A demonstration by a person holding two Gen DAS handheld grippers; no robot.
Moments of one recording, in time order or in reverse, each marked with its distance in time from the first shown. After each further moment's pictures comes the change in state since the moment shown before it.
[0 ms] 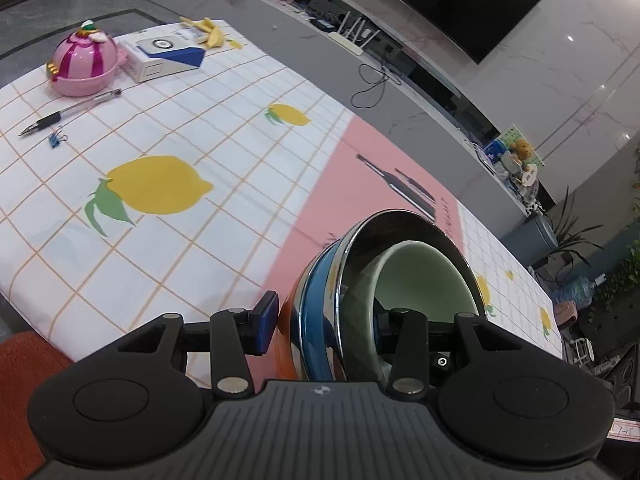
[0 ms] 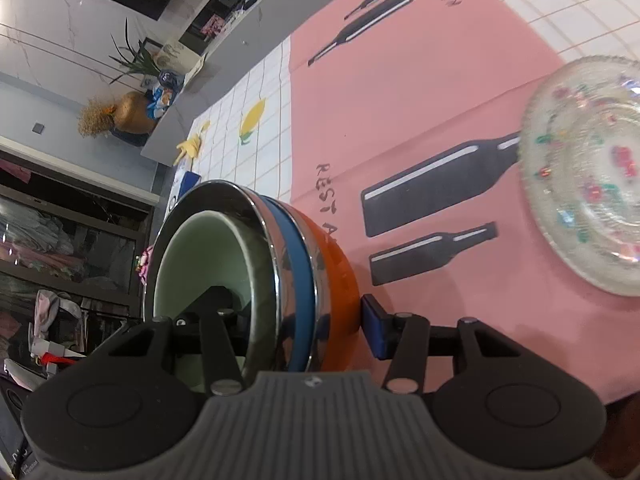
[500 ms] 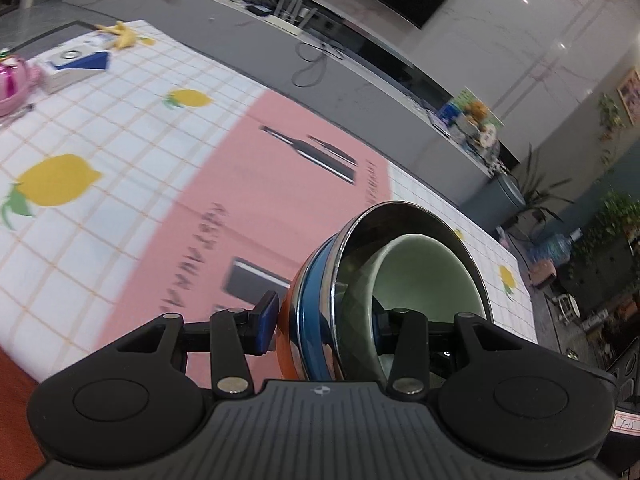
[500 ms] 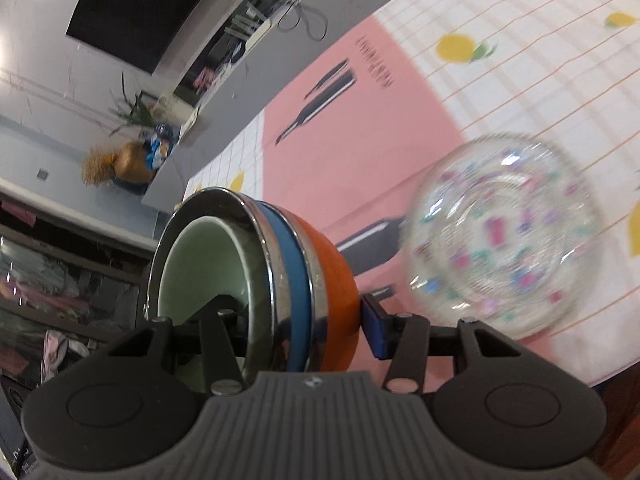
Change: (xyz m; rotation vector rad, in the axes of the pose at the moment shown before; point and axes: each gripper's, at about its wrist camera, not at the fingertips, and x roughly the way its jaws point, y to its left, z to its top) left arm 0.018 -0.097 -0.027 0.124 0.050 -0.079; right arm -0.087 -0.054 0.022 0.057 -0.135 0.010
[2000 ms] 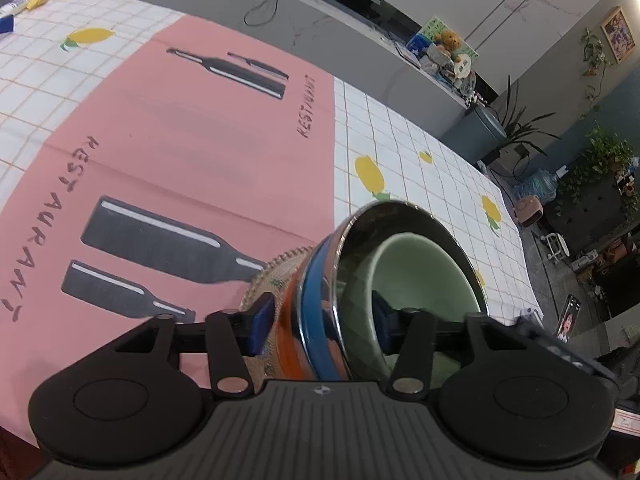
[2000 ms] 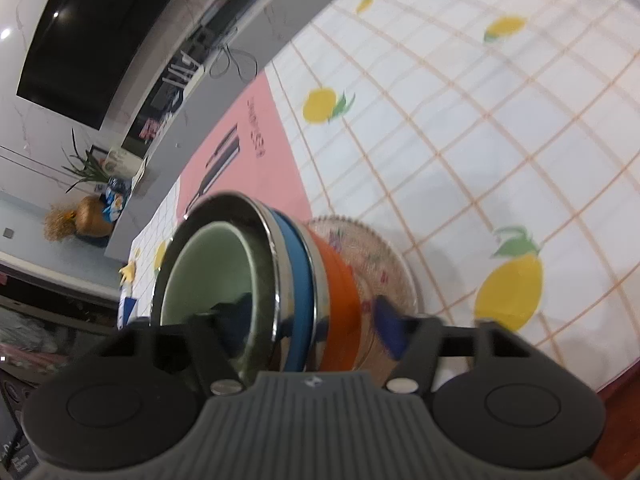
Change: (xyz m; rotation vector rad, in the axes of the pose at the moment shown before) left arm 0.083 -0.059 -0.029 0.077 0.157 -0.040; right arm -0.034 -0.099 0.042 0.088 -0.135 -0.141
